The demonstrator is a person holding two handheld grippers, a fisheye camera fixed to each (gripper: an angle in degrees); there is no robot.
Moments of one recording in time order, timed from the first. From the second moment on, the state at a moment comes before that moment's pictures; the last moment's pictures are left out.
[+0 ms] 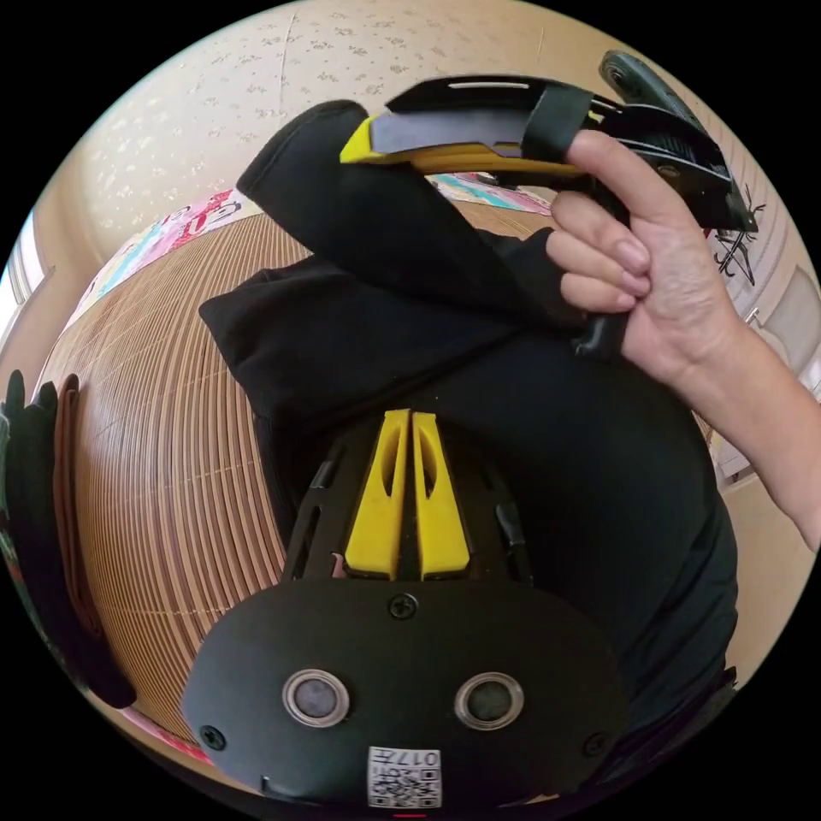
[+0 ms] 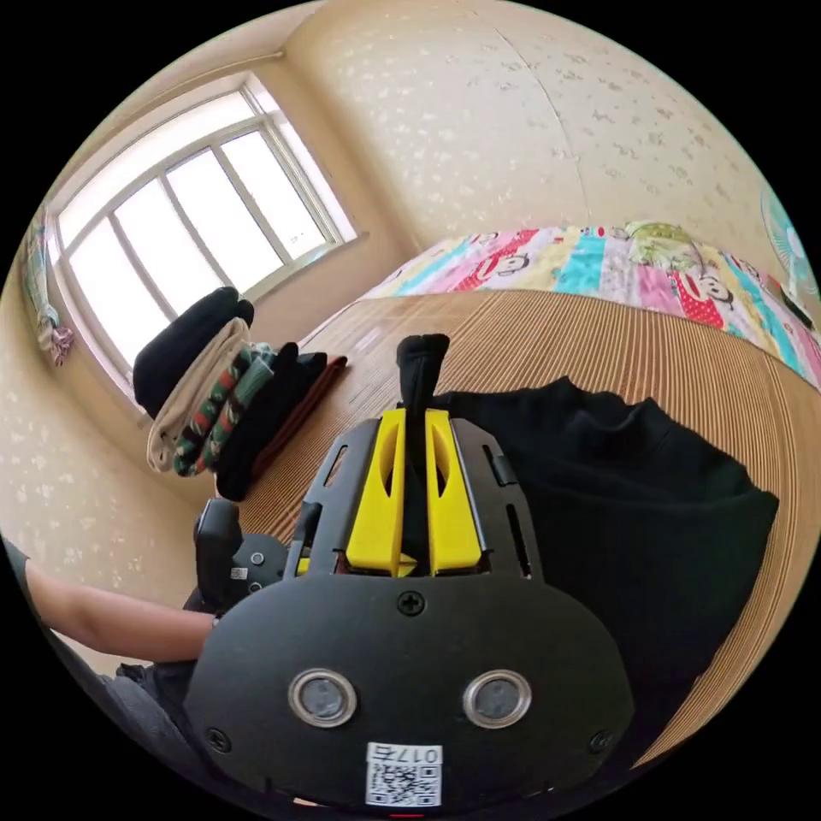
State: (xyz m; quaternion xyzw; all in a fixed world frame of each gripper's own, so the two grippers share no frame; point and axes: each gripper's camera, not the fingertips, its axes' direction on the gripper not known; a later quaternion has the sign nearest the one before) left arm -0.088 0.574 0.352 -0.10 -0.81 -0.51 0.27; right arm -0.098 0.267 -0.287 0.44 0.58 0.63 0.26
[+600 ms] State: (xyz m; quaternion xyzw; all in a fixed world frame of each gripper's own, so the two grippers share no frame) left arm -0.078 0.569 0.343 -0.11 -0.81 -0.51 0.27; right arm -0.169 0.377 -0.171 0.30 0.55 0.78 0.02
